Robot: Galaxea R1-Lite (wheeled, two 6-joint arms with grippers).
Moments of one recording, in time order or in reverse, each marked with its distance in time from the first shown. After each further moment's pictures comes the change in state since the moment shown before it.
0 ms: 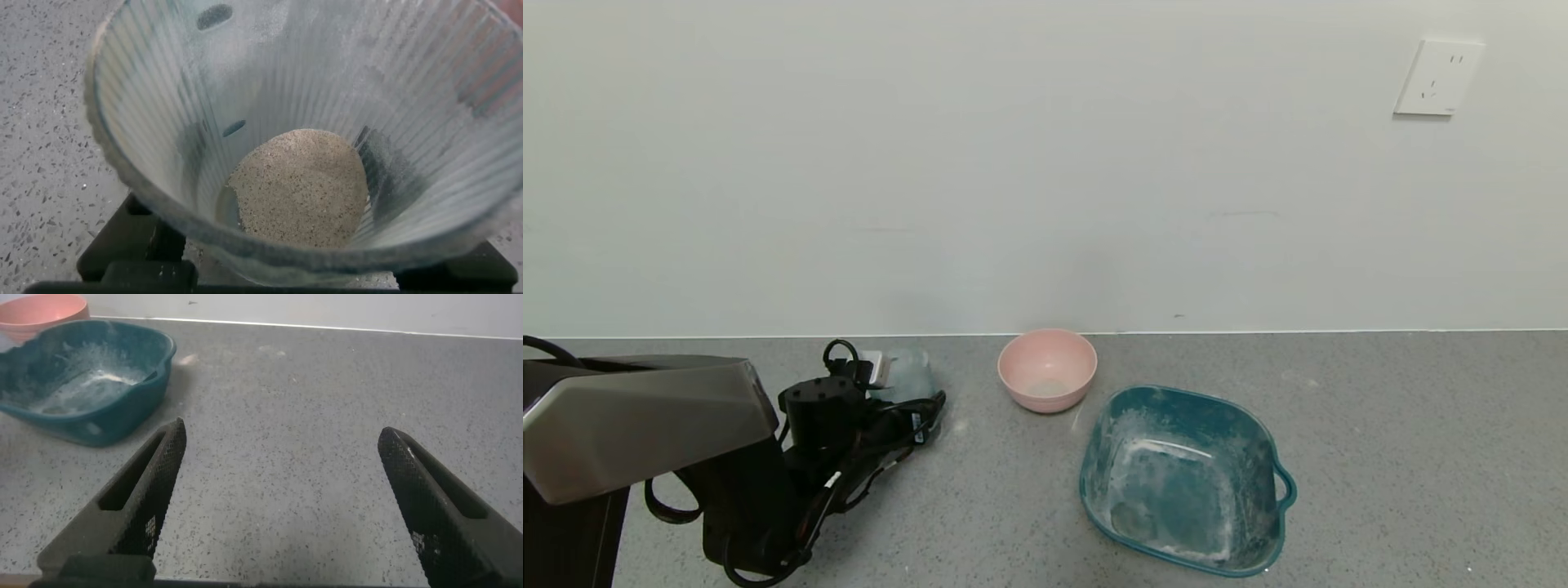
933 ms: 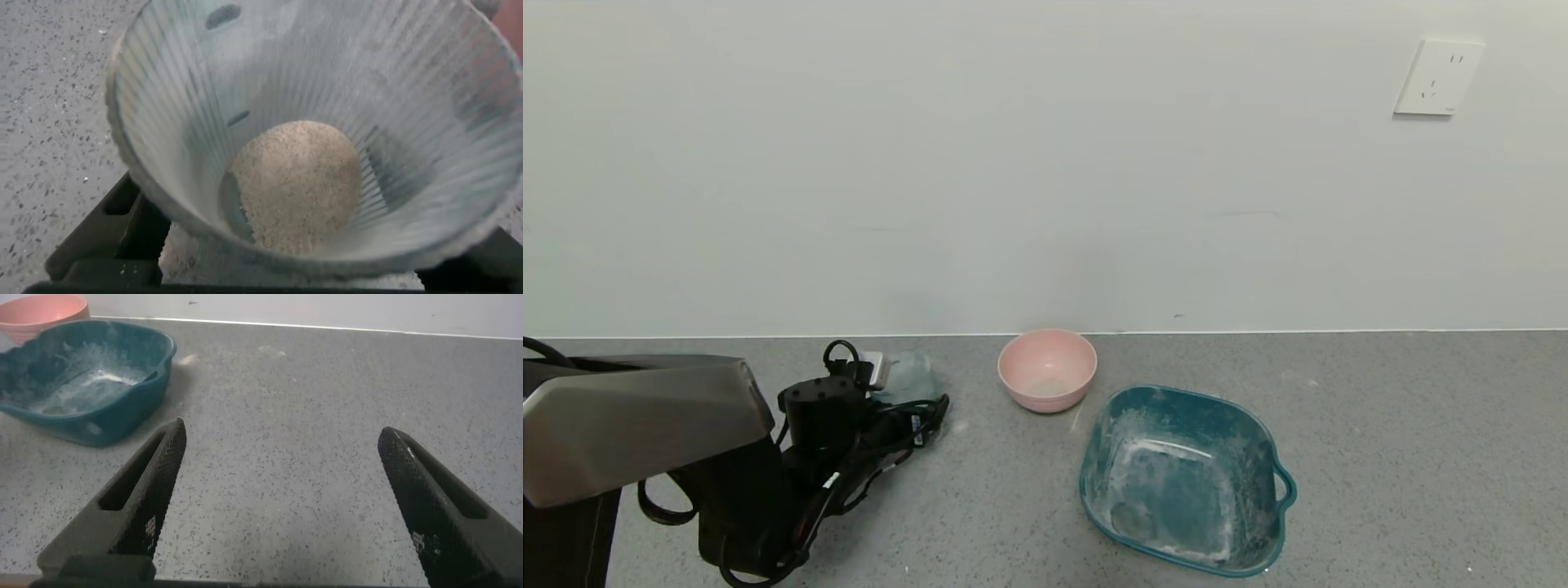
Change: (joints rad) left arm -0.004 -0.018 0.011 0.027 0.008 0.004; right arm 0.000 0.000 0.000 0.000 0.000 0.000
